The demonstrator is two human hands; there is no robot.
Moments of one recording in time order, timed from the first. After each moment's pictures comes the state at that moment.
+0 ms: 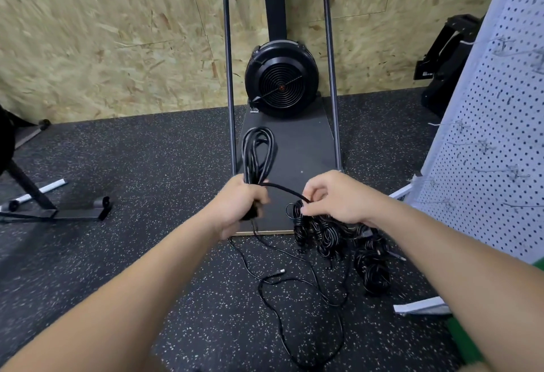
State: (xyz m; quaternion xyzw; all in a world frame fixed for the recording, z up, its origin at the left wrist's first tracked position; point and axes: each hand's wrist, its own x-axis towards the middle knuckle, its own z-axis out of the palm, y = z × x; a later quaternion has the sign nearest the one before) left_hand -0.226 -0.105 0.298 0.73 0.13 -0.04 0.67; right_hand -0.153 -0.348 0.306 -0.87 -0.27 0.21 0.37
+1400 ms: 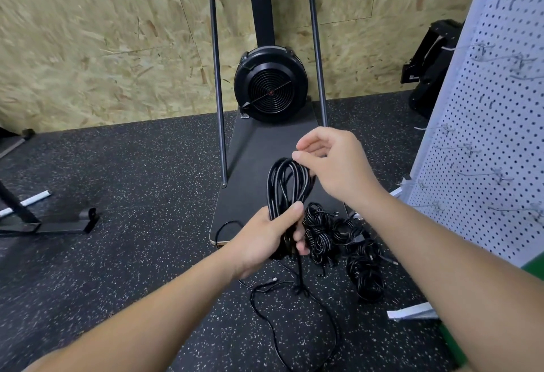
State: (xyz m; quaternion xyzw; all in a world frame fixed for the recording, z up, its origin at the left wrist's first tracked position) left_hand -0.243 -0.175 0.278 0.70 -0.02 -0.14 0.70; right_hand -0.134 -0.341 0.345 -0.79 -0.21 -0.08 0.56
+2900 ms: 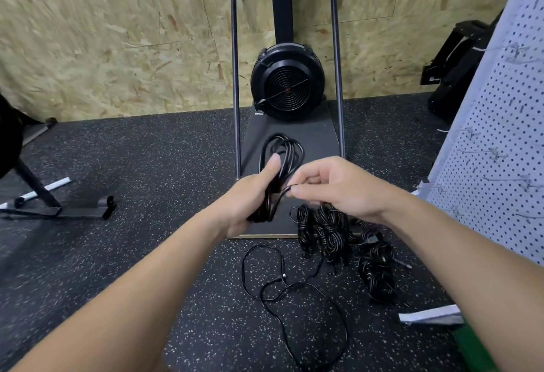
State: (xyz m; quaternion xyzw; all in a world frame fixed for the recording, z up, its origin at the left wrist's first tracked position) left_hand -0.225 -0.118 0.320 0.70 0.13 -0.09 0.69; right_hand -0.166 -0.336 0.349 -0.73 -0.38 0.24 0.52
